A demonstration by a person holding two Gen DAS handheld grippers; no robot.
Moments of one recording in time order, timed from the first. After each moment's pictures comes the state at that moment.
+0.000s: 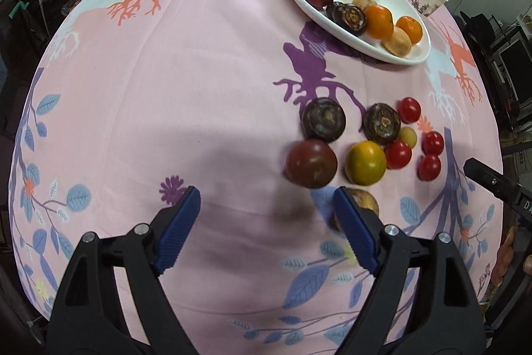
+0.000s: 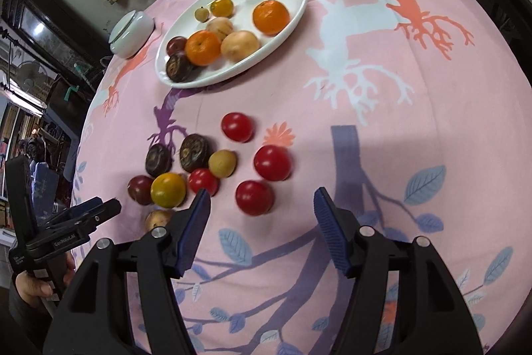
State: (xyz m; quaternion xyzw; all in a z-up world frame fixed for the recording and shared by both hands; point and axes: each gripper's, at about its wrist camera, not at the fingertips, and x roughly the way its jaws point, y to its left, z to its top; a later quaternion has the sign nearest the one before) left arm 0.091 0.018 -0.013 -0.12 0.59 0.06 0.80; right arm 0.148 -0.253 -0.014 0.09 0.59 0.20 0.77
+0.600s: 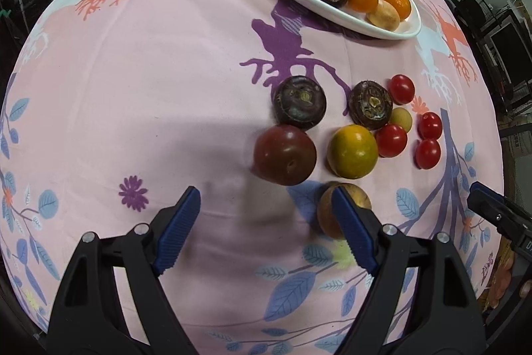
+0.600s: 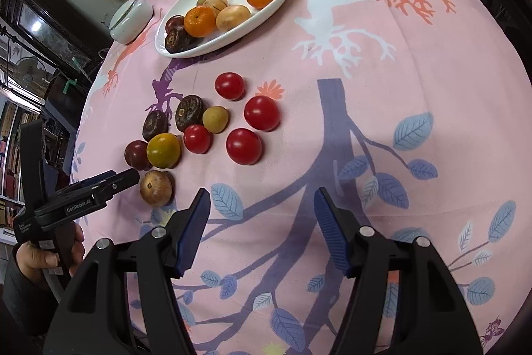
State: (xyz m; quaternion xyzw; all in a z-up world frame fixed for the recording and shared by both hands) left arm 0.102 -0.003 -0.040 -0.12 0.60 0.02 0.79; right arm 0.117 -0.271 -0.022 0.10 0.61 0.18 0.77
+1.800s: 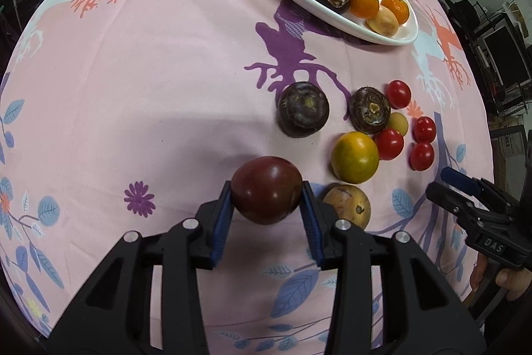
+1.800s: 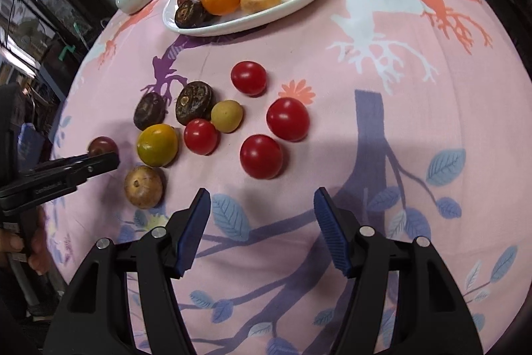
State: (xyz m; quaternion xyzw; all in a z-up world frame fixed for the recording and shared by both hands) left arm 0.105 0.012 -0.037 -0.14 0.61 0.00 0.78; right arm 0.134 -0.224 -0.044 0.01 0.61 0.21 0.77
